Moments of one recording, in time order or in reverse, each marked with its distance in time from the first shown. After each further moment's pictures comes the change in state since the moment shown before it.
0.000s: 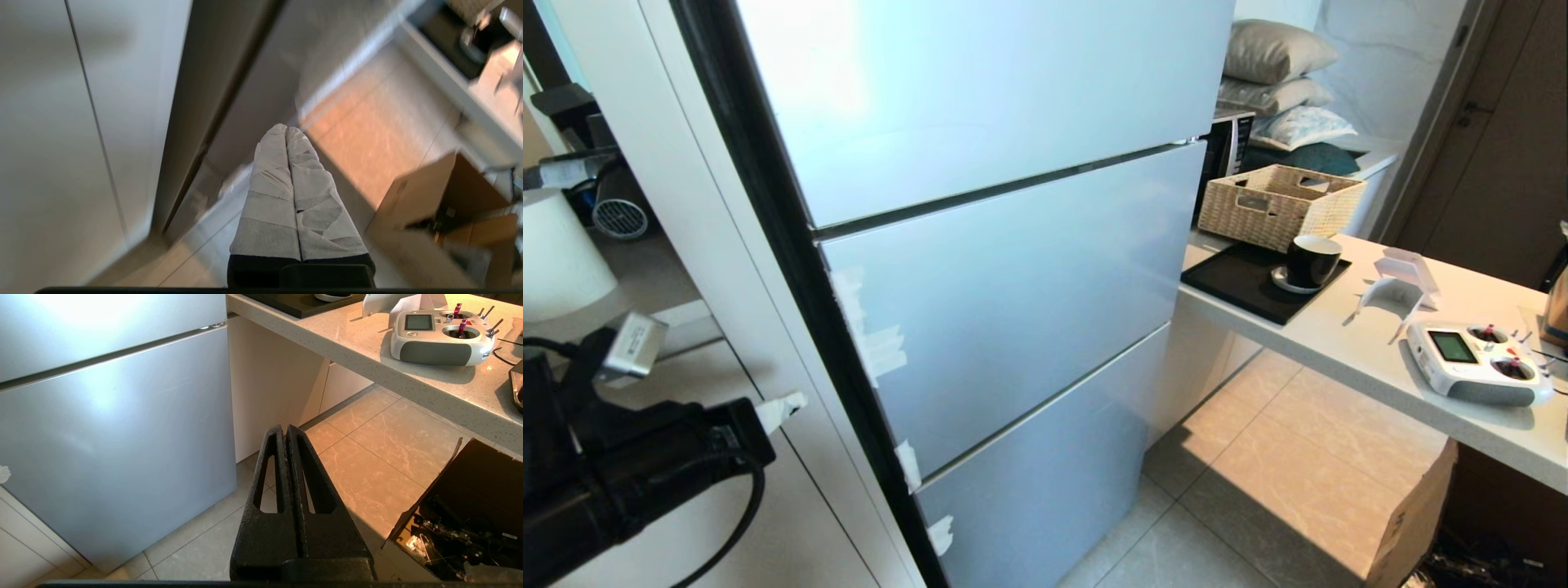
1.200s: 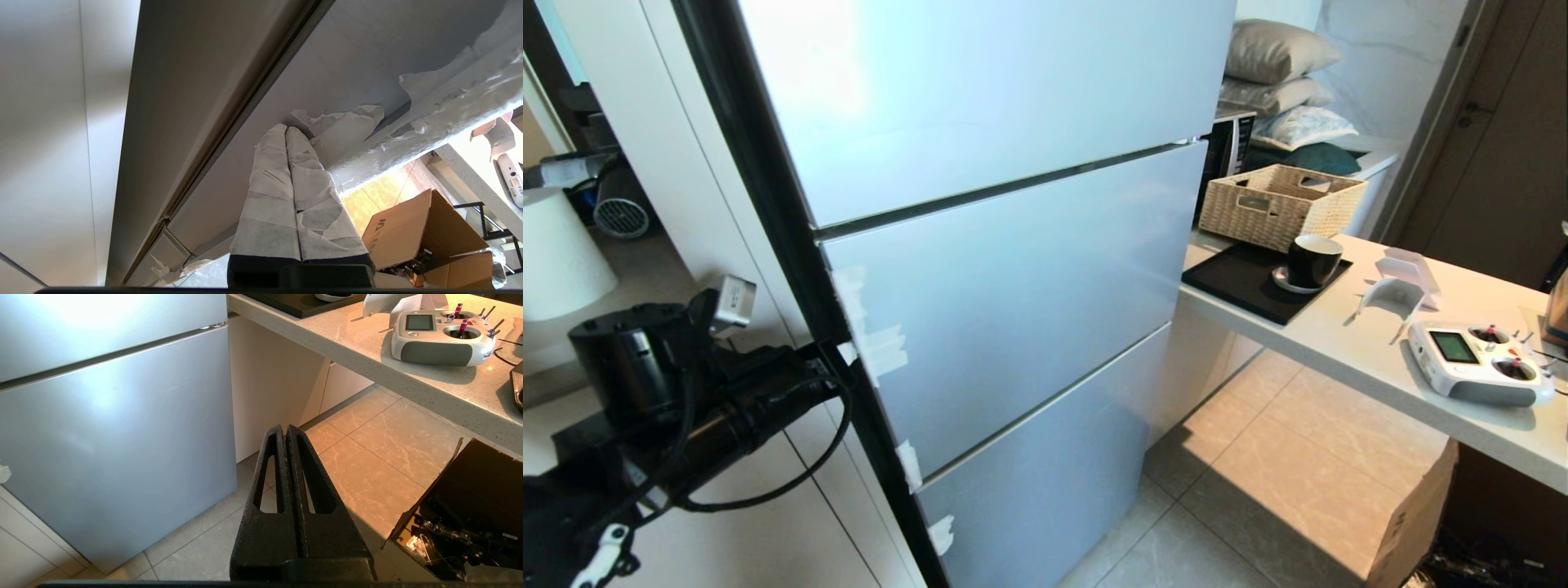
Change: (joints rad) left arm -0.096 0.326 -0.101 -0.342 0.040 -0.089; right arm 0.000 0.000 0.000 0.000 0.000 0.000
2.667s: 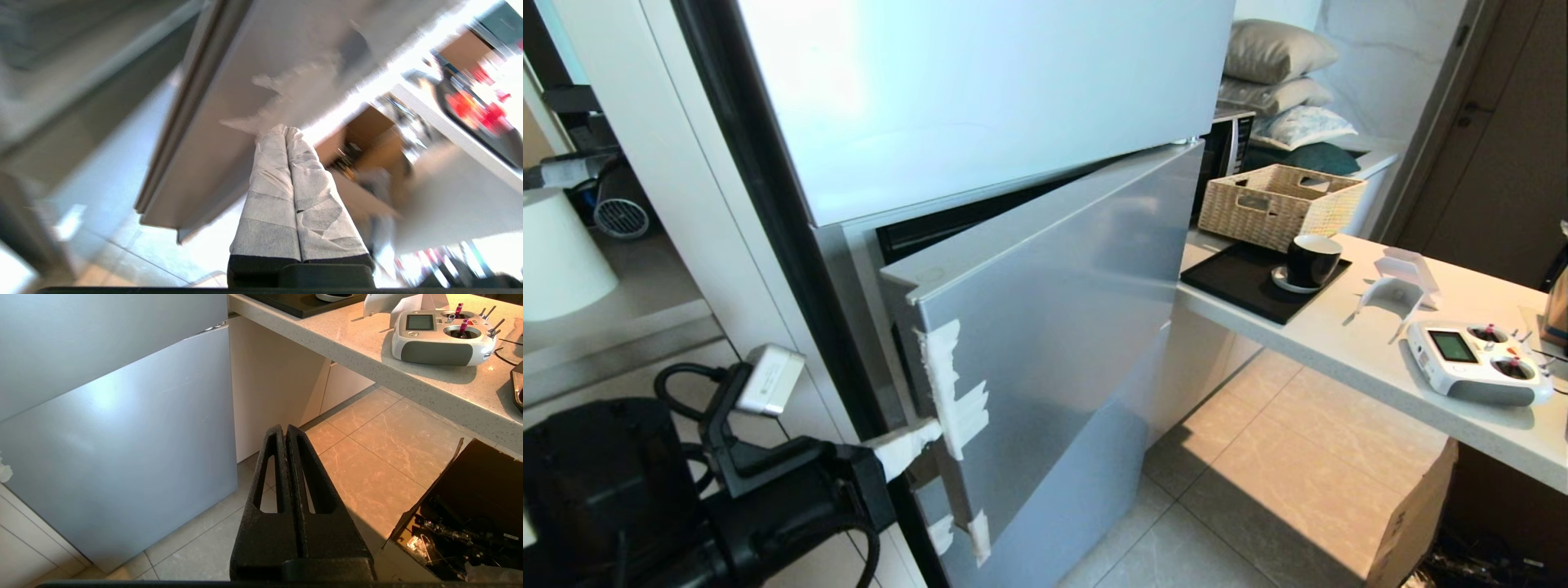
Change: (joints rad) left arm -0.360 -0.202 0.217 0.000 -0.006 0.008; right arm 0.000 0.000 0.000 0.000 0.000 0.000
